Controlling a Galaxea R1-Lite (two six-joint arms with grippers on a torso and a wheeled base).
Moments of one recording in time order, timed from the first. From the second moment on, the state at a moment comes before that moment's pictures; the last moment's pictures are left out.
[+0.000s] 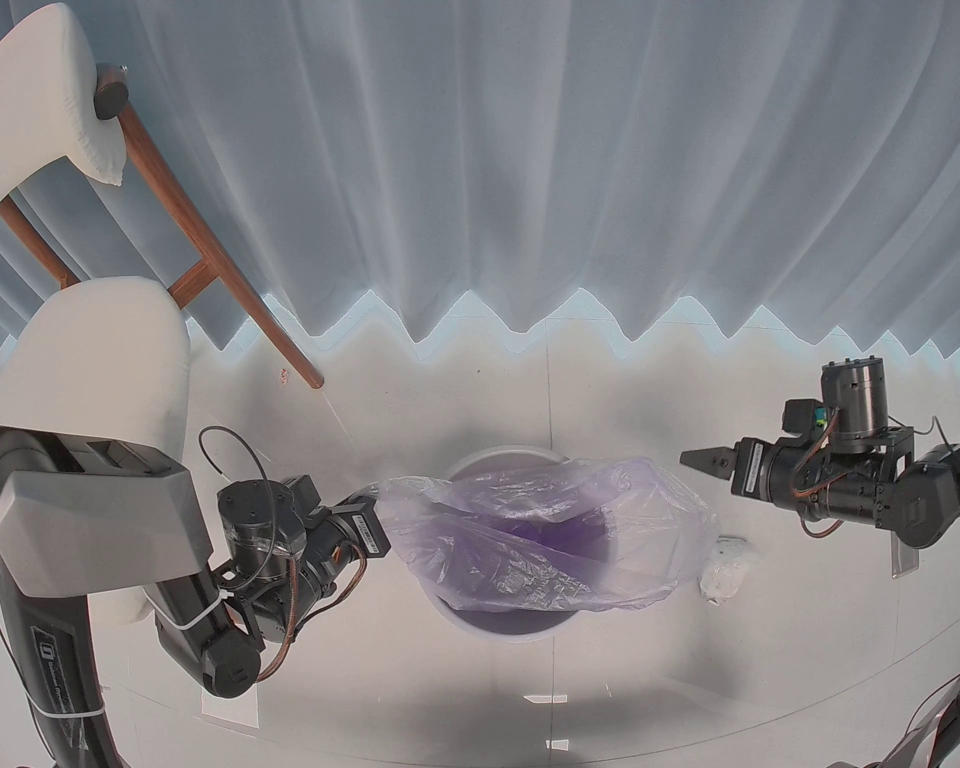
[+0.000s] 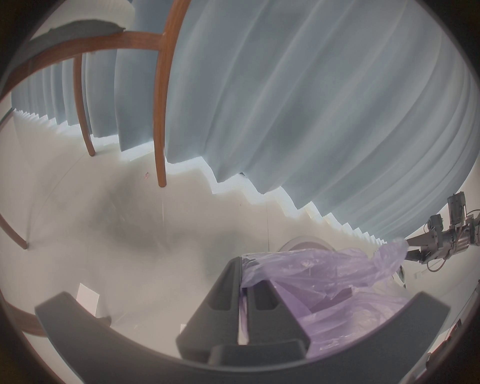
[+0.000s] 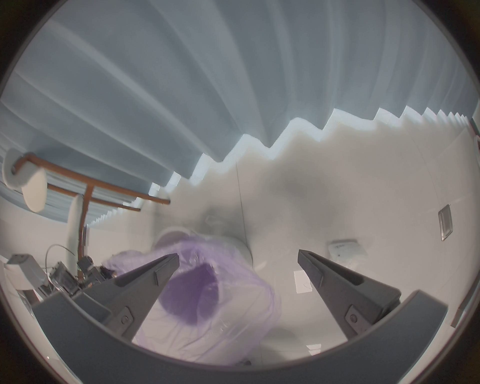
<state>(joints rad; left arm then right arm) -0.47 2.19 -0.48 -1.54 0.16 -0.41 0.30 1.71 -0.74 -0.42 0.10 0.41</state>
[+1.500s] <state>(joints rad) -0.53 1.83 -0.38 -1.55 0.25 -0.68 0.63 1.87 -0.73 -0.53 0.10 0.36</state>
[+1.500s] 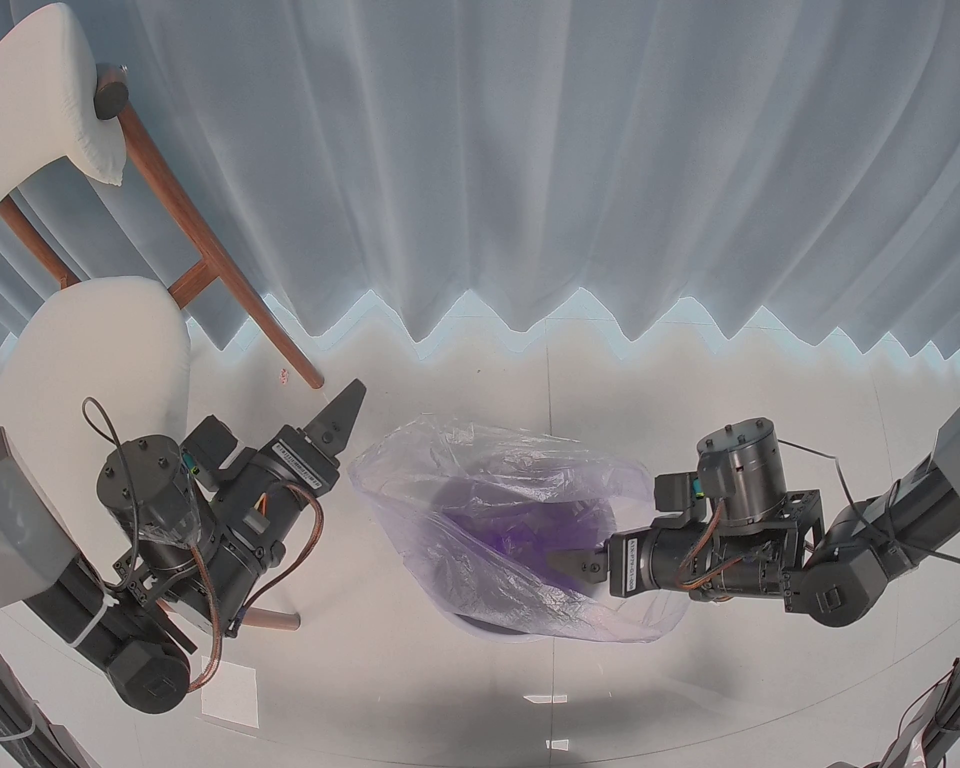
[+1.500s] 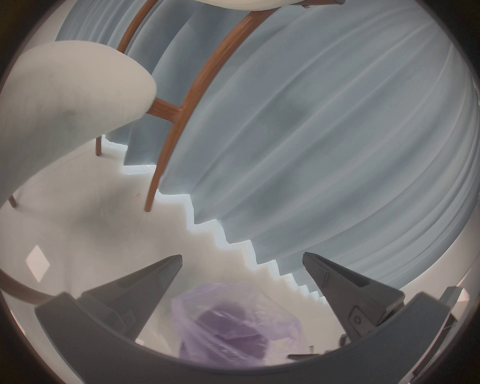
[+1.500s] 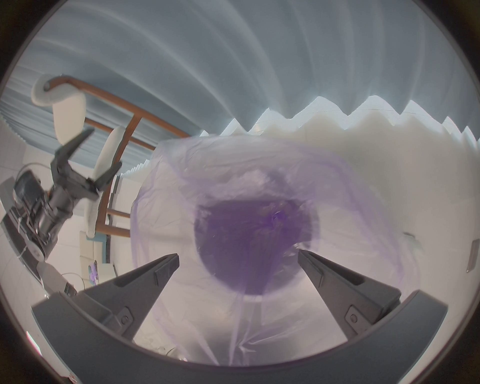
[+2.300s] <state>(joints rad) -0.75 2.06 -0.78 -1.34 0.25 -0.93 0.77 1.95 -0.73 -0.55 0.09 0.33</state>
